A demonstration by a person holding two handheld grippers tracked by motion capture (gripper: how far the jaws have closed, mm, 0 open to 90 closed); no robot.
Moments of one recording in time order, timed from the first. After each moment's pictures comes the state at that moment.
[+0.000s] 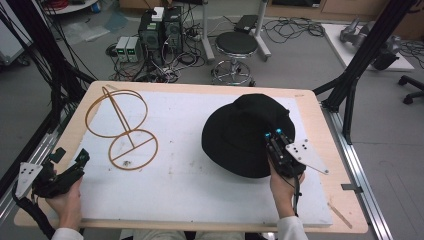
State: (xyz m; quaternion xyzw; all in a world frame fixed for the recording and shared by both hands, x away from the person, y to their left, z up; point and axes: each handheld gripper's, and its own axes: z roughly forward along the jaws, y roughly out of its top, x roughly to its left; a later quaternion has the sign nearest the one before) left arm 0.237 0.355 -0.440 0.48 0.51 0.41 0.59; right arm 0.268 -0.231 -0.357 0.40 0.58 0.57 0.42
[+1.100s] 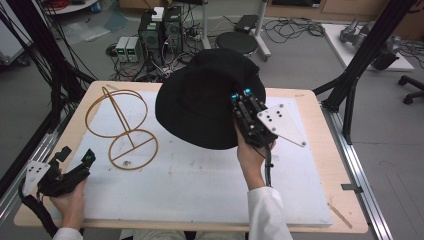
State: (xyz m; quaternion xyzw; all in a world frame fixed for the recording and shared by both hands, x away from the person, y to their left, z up) left arm 0.241 0.345 -0.440 0.50 0.50 0.40 0.58; right arm 0.287 -0.144 -0.264 0.30 0.52 0.68 0.42
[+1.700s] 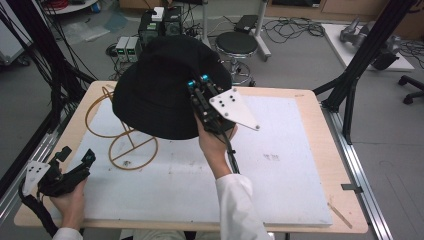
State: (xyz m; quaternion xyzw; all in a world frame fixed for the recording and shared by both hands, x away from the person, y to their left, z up) left arm 0.241 0.346 -0.440 0.50 0.49 0.40 0.58; right arm 0.303 -0.063 -0.246 0.27 0.53 0.70 0.40
